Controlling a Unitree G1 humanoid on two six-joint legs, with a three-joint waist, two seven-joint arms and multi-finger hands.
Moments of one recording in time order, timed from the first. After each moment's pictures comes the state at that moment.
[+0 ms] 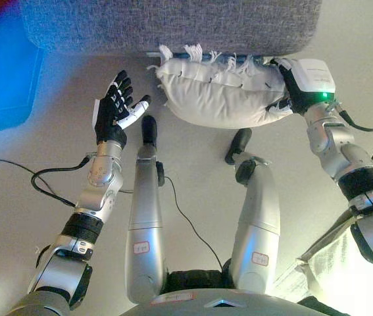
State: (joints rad) left arm -0.39 0.46 -0.25 0.34 -0.53 -0.24 0.25; right arm -0.81 -0.76 0.52 0.71 -0.56 -0.05 -0.28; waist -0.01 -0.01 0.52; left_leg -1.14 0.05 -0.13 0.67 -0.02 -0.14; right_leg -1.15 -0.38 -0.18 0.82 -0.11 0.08
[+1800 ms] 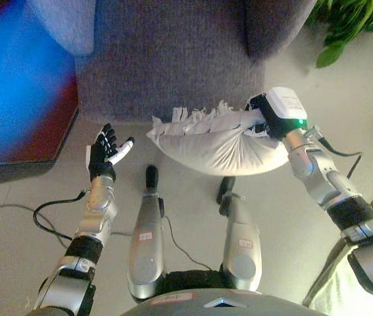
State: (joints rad) left arm -0.22 0.39 -0.15 0.55 -0.44 -0.23 0.27; right arm -0.49 -0.72 0.42 0.34 -0.49 -0.06 -0.21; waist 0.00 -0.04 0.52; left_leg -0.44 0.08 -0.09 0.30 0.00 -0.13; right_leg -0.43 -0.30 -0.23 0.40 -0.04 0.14
